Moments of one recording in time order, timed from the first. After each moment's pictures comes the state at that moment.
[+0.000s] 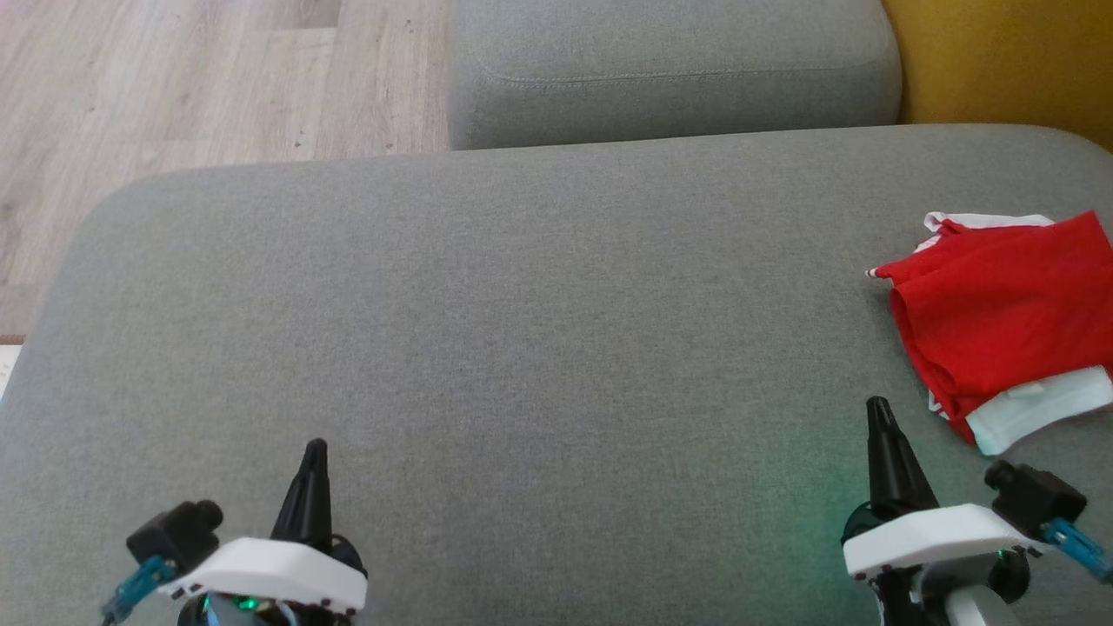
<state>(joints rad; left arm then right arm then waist) 0.07 0.05 -0.14 0.24 -0.66 -0.03 -0.16 0.00 -0.05 0.08 0.34 0.60 0.13 -0.17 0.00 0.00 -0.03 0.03</state>
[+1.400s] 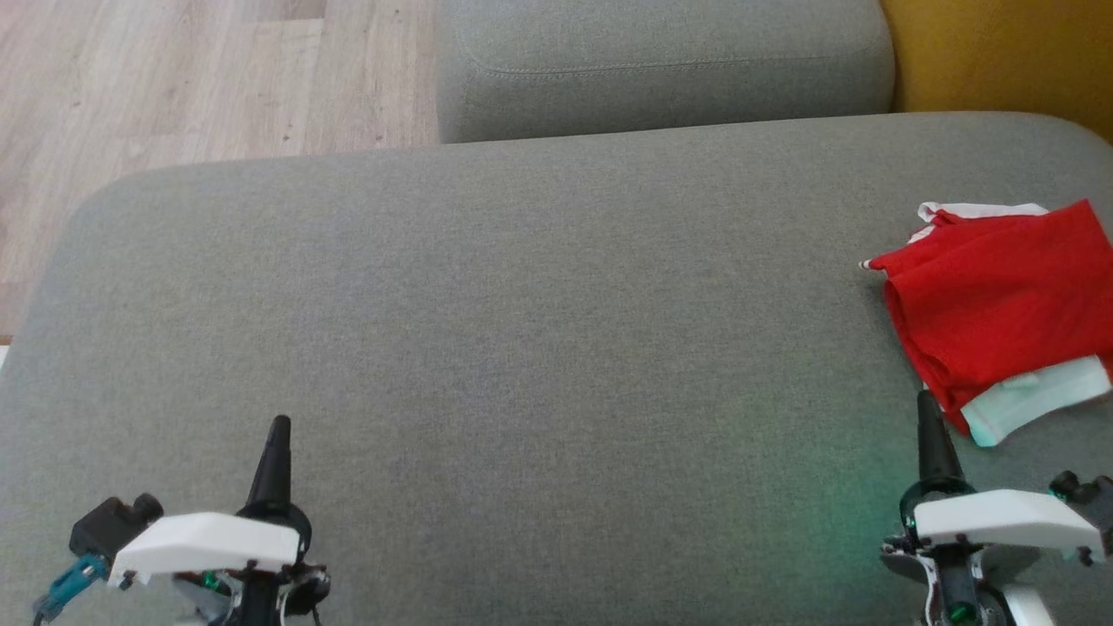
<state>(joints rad) 0.01 0.05 -0.05 0.26 -1.10 -0.07 -0.04 -0.02 -0.05 0.00 0.31 1.07 0.13 -0.06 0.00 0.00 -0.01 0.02</state>
